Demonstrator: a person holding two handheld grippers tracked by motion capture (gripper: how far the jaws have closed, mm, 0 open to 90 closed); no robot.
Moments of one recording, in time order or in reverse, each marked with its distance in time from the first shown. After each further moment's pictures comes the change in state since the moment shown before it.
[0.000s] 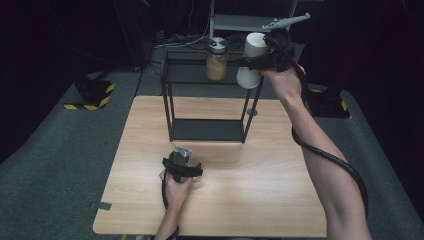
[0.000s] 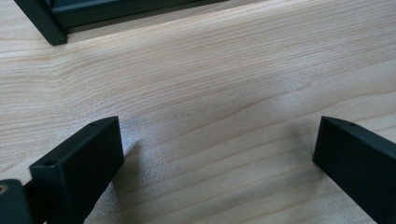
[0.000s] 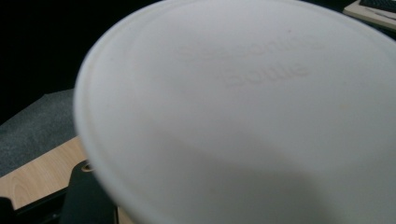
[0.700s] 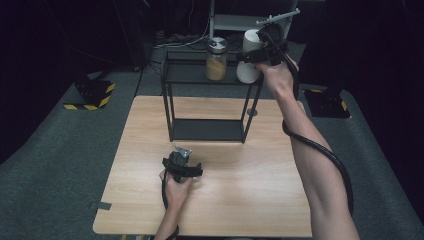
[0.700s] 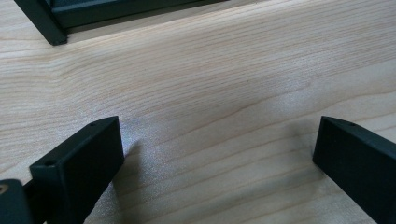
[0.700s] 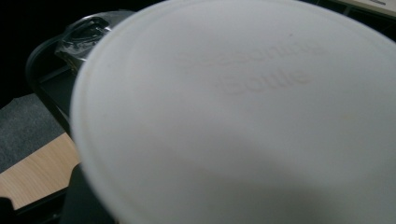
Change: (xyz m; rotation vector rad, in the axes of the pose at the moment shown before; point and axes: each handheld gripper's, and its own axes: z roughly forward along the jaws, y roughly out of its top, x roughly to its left) left arm 0.000 0.000 0.000 0.000 0.001 0.001; right arm -0.003 0.014 0.025 0.051 -0.086 0.049
